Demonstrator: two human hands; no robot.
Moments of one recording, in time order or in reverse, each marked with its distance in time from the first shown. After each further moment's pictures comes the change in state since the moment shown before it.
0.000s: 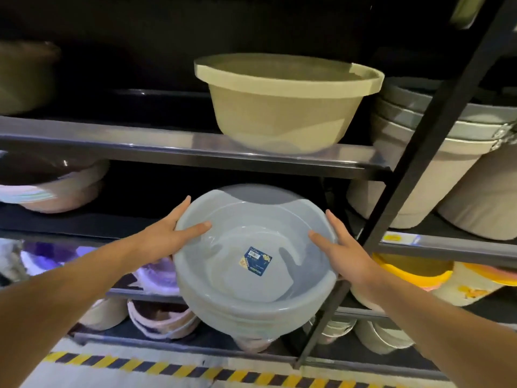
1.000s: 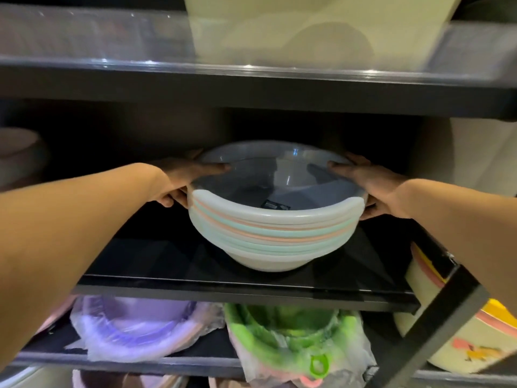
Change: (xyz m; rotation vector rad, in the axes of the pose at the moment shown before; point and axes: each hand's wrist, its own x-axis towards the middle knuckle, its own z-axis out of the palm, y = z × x) left_hand 0.203 0.023 0.027 0.174 0.033 0.108; right_hand 0.238 -0.007 0.011 -0.148 0.168 -0.028
